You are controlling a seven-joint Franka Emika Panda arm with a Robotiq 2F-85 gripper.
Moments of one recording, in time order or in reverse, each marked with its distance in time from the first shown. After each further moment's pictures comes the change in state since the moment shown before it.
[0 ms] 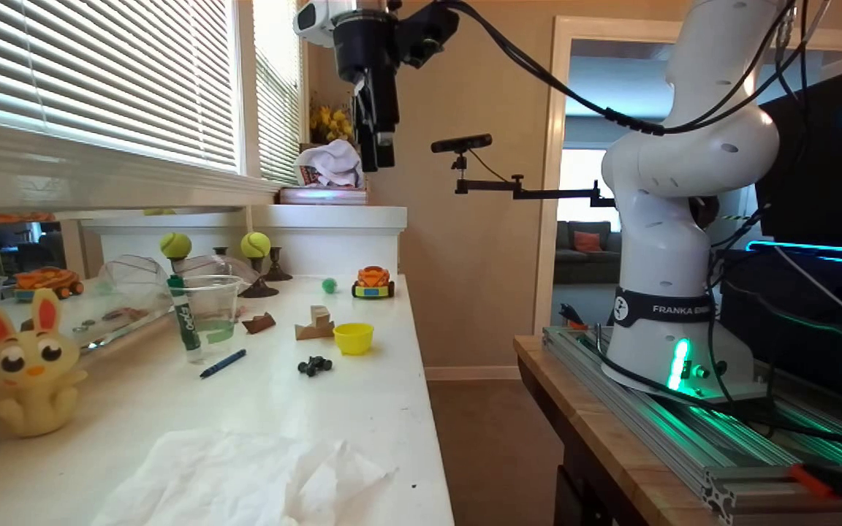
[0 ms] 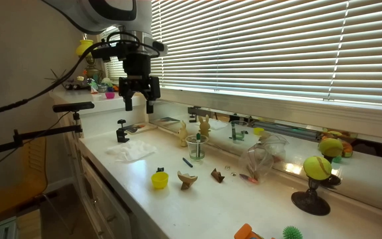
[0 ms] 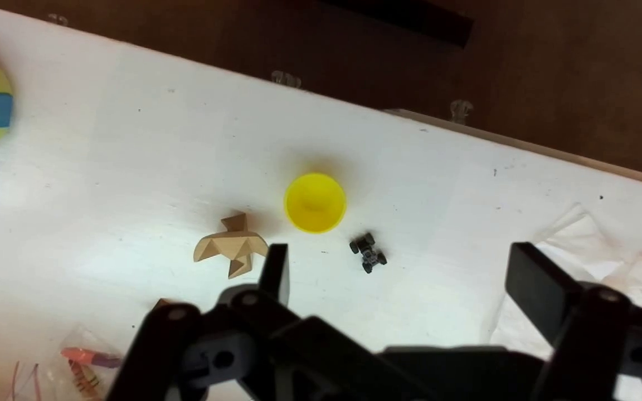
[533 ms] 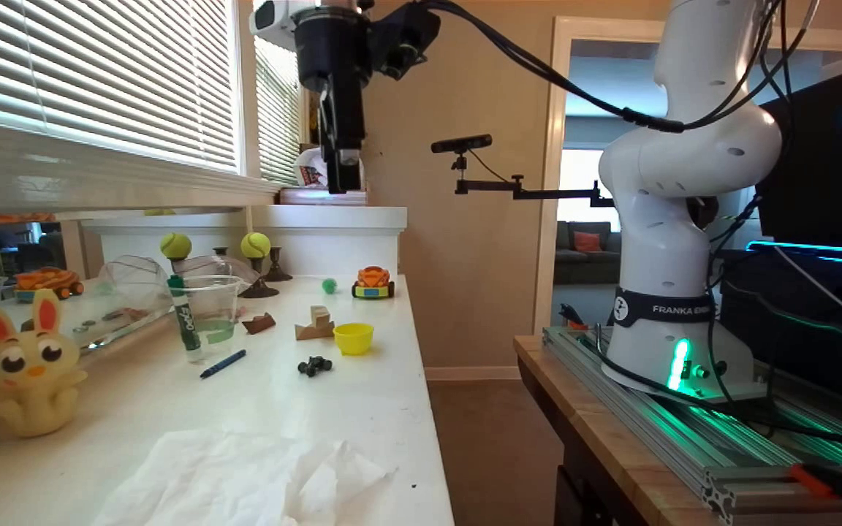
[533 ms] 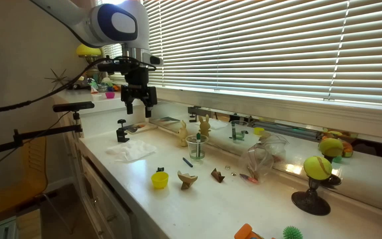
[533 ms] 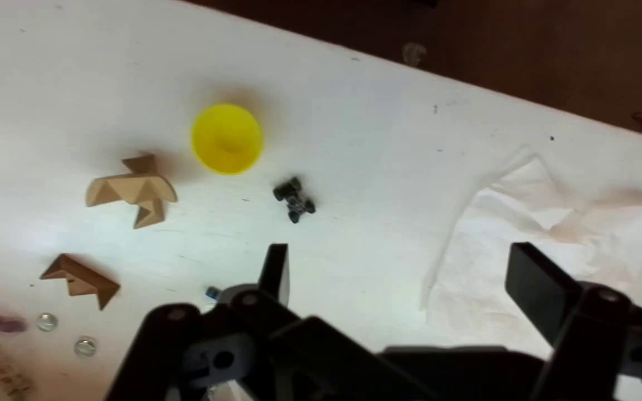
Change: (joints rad) arm 0.059 0.139 0.075 0.050 0.061 0.129 0.100
